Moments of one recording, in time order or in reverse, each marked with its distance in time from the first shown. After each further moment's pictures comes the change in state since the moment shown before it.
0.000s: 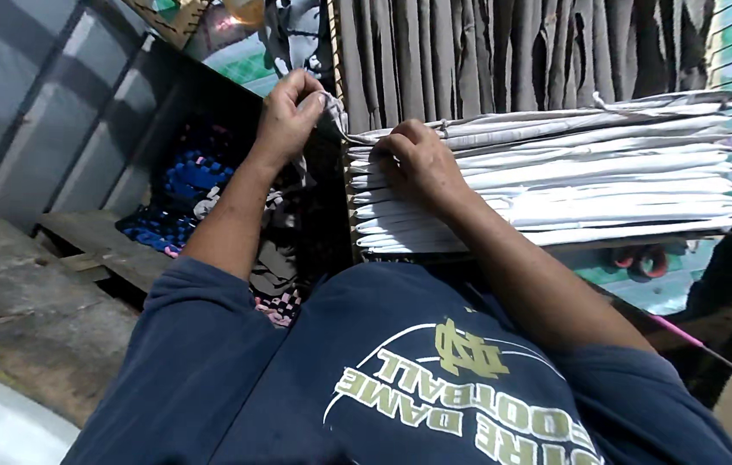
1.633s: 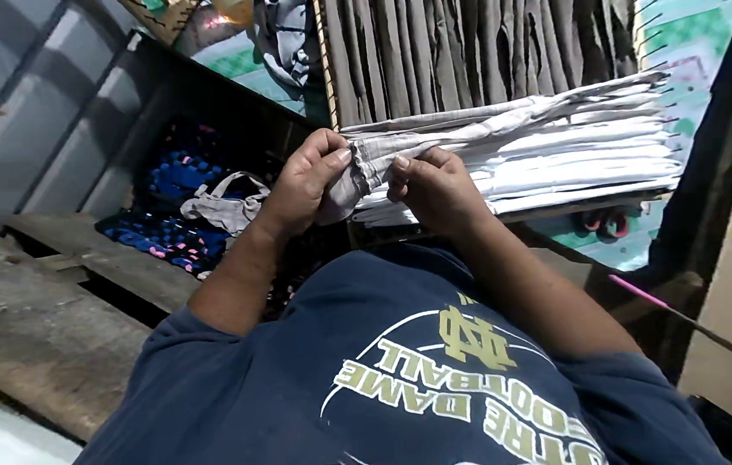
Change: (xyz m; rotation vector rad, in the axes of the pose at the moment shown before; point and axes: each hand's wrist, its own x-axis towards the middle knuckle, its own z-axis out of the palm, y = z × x) left_hand -0.103 0.075 0.025 -0.761 -0.178 -0.141; right_hand -0.056 -0.065 -0.022 1.454 0.141 0.385
